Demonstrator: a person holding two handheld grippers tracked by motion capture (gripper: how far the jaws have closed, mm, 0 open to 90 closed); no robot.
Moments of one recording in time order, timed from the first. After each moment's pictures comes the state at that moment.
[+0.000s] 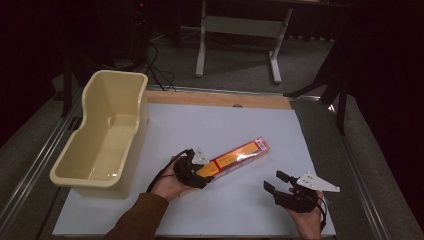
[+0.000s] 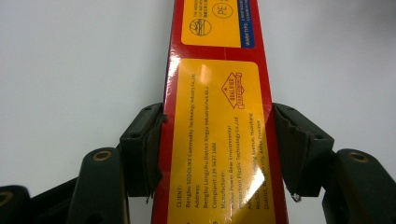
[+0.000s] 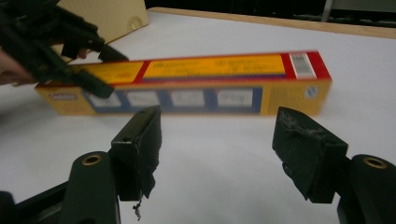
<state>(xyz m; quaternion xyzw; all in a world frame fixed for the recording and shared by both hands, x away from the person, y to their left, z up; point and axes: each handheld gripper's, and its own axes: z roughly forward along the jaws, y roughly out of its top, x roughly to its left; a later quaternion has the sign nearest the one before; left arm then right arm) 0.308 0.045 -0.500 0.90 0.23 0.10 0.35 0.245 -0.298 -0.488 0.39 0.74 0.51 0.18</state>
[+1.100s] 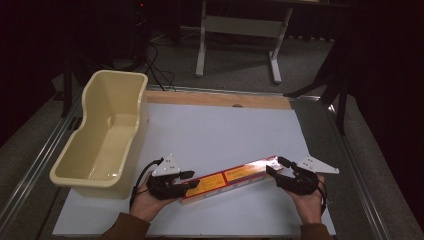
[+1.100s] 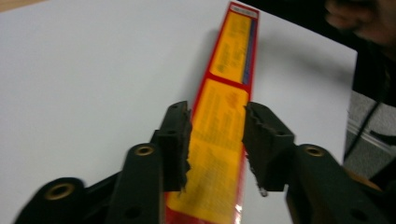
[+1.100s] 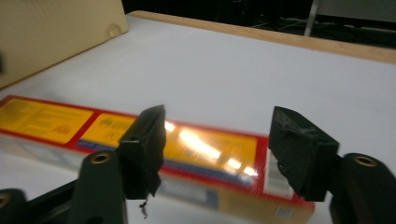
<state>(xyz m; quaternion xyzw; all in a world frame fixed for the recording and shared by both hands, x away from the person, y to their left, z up) 0.247 0.106 -0.474 0.83 0.29 0.08 0.48 0.290 -0.300 -0.469 0.39 0.75 0.49 0.20</state>
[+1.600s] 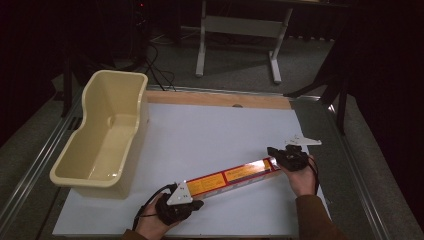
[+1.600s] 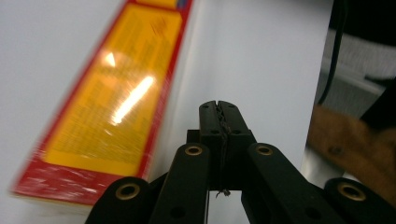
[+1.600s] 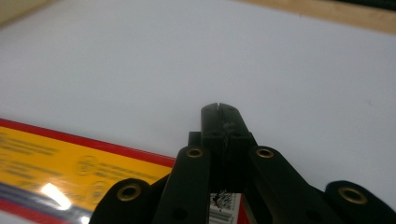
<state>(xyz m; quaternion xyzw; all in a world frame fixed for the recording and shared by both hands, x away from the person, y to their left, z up) 0.213 0.077 -0.509 0.88 0.23 0.07 0.40 0.362 -0.296 -0.485 0.42 0.79 0.41 0.17</state>
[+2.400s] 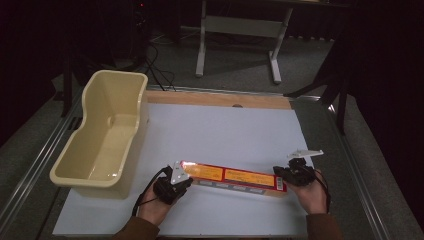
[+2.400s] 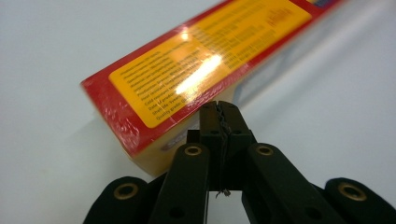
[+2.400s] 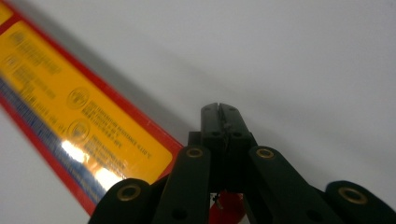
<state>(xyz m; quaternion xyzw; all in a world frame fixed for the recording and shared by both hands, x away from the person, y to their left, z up) 0.265 0.086 -0.505 0.84 0.36 0.18 0.36 0.311 -0.308 -0.484 0.46 0.82 0.33 0.12</state>
